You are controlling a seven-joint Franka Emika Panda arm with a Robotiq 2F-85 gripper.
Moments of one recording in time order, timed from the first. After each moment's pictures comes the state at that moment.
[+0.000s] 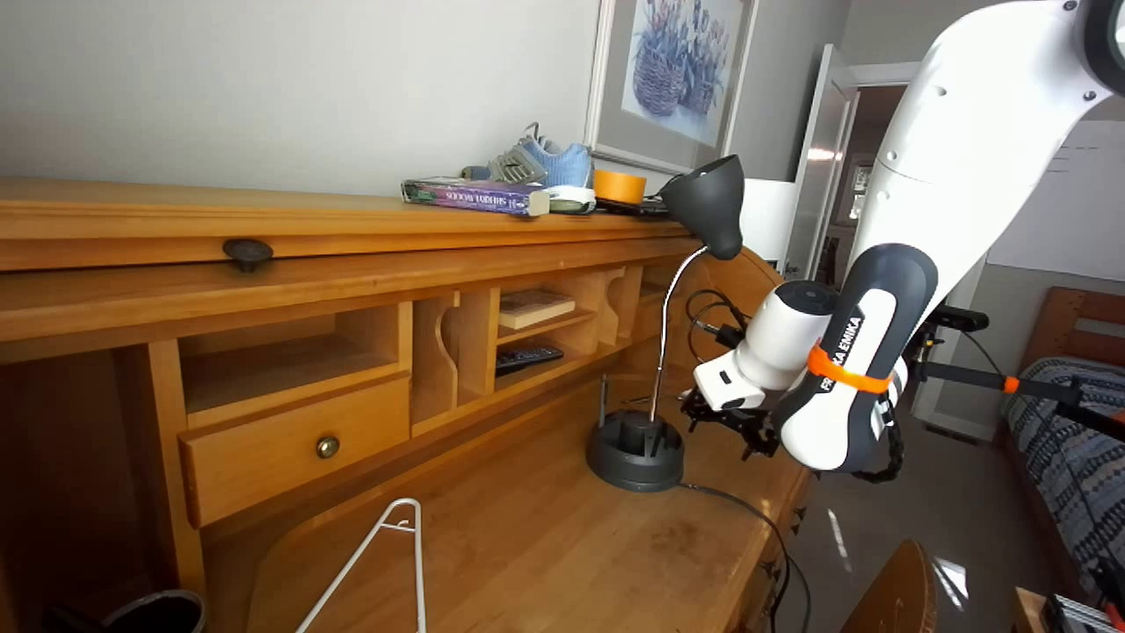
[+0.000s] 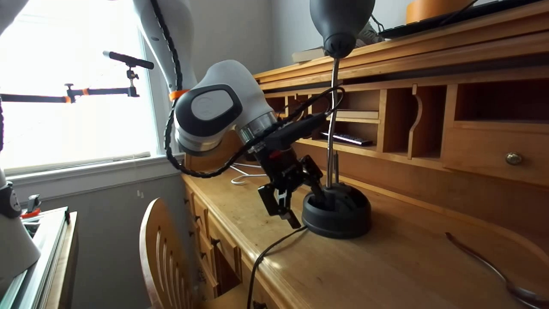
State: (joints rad) arm 0.40 0.56 -0.77 -2.49 -0.08 3.33 -1.81
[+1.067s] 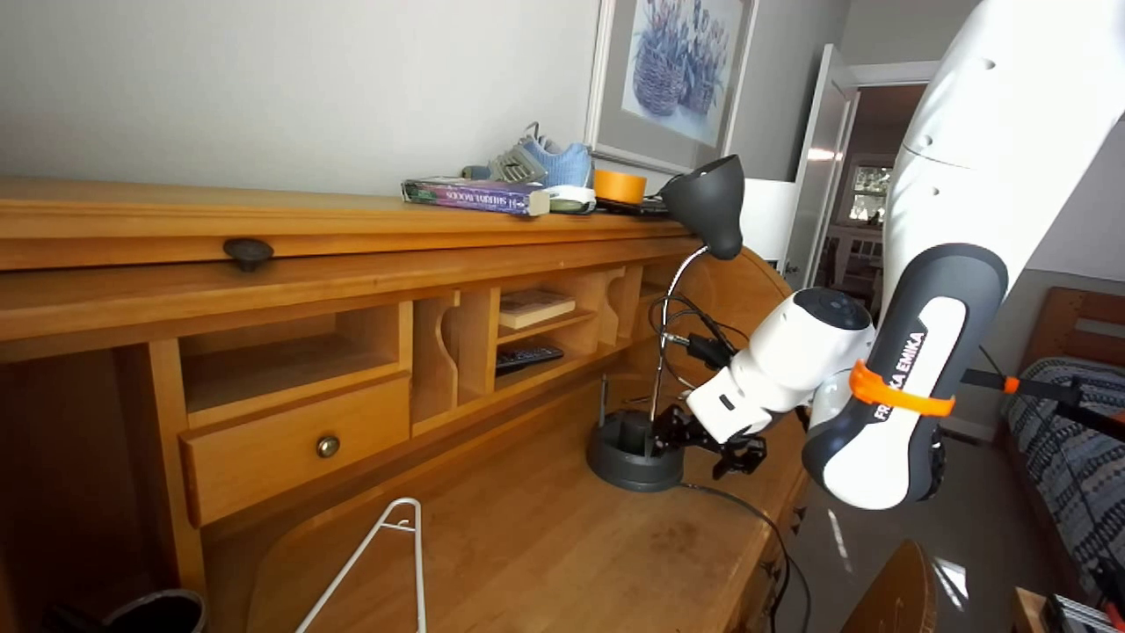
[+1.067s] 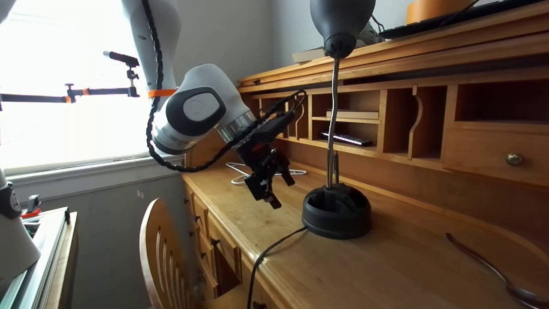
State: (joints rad) arm 0.50 0.50 -0.74 -2.58 -0.24 3.47 -1.86
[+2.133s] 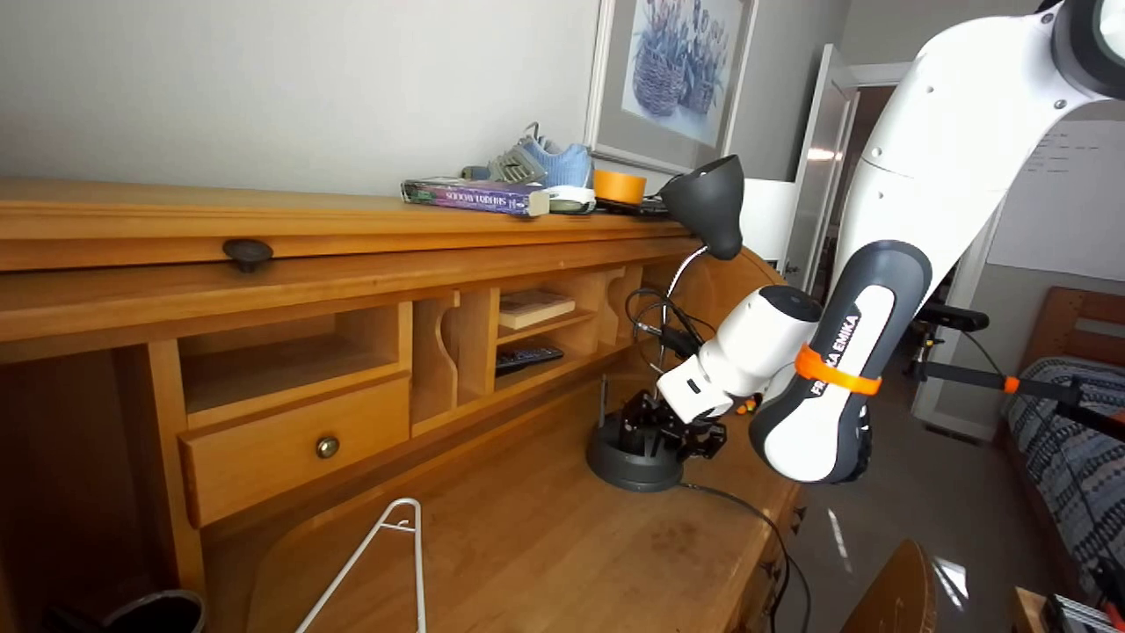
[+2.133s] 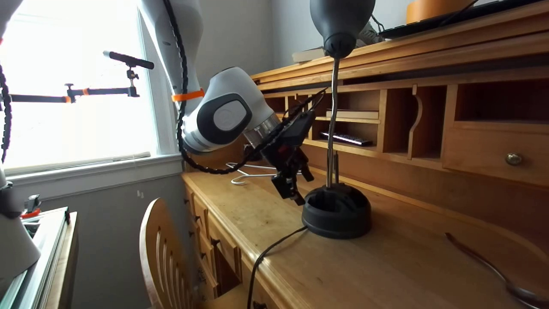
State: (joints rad) arm 0.15 0.54 -0.44 -2.40 -0.24 3.46 -1.96
